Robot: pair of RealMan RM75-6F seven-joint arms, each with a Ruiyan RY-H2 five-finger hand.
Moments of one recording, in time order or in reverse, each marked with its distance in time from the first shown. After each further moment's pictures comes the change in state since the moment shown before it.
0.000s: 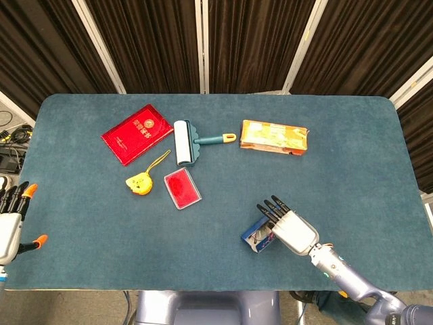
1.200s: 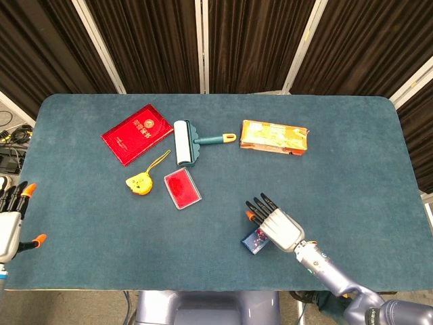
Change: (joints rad) left arm -0.008 -0.008 -0.010 0.015 -0.036 -0.018 0.006; right arm -0.007 -0.119 0.074 0.046 0.042 -0.033 -0.158
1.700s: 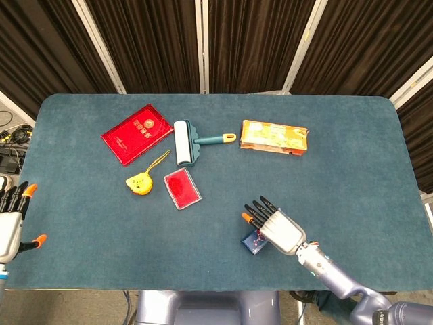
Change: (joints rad) left arm 0.000 -0.003 0.003 -0.001 0.002 0.001 0.008; right arm 0.023 0.099 -0.007 -0.122 0.025 -0.104 0.039
